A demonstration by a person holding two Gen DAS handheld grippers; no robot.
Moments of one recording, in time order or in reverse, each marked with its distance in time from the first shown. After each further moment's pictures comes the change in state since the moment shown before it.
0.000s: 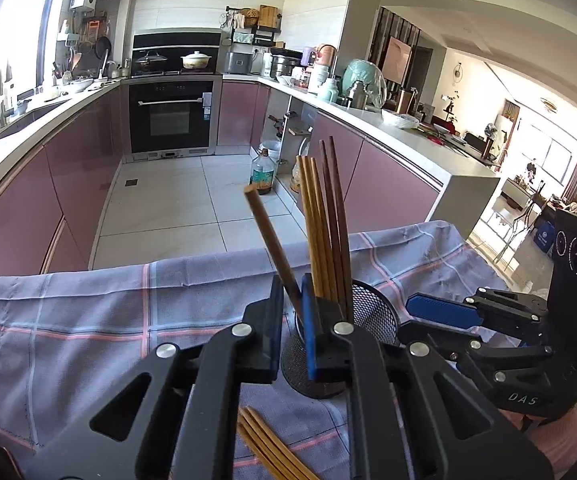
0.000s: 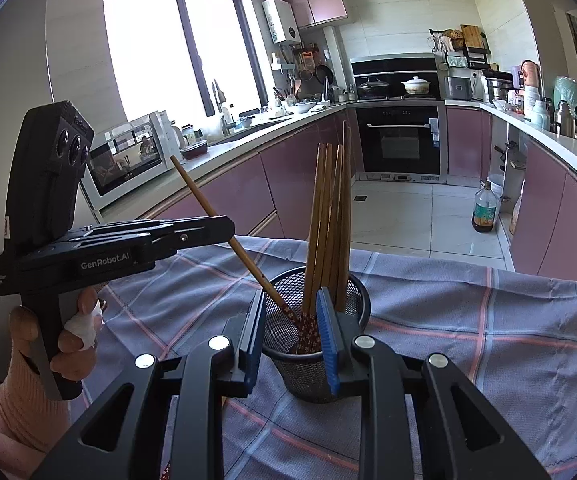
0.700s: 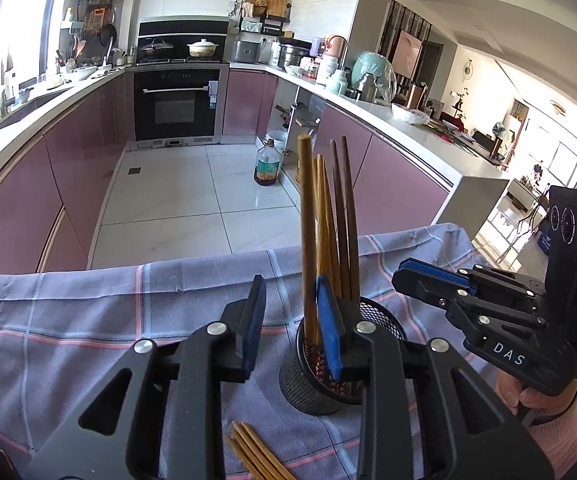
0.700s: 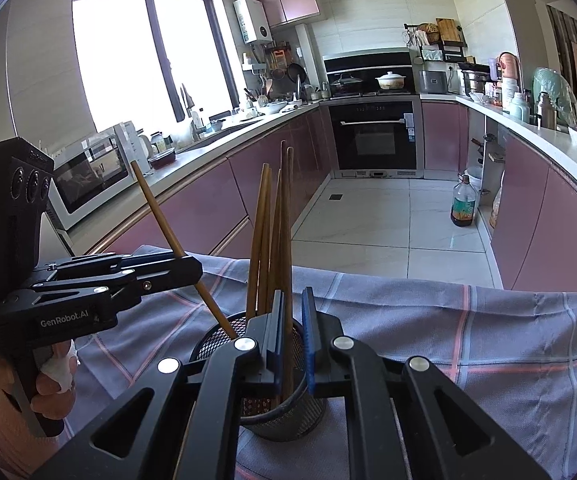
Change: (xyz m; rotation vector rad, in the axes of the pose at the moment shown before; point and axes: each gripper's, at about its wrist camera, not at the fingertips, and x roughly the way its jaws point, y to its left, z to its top) left arm 0.026 0.002 0.017 -0.042 0.037 0.019; right arm 0.021 -0.027 0.030 0.049 0.000 -0.082
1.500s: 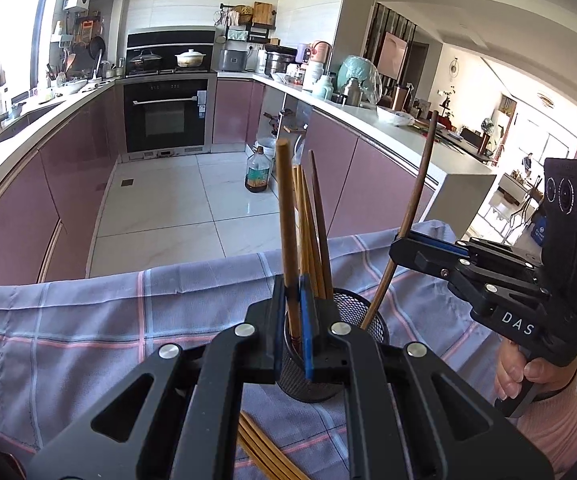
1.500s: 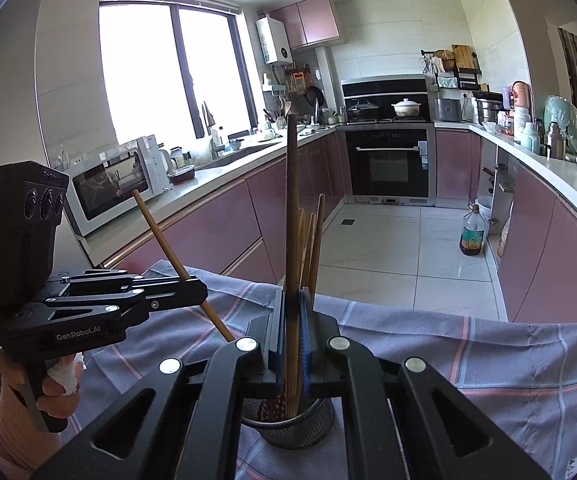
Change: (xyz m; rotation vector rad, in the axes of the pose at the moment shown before) left arm -0.040 -0.019 -0.006 0.054 -0.010 -0.030; right arm -0.023 0.011 0.010 -0.059 -0.074 0.039
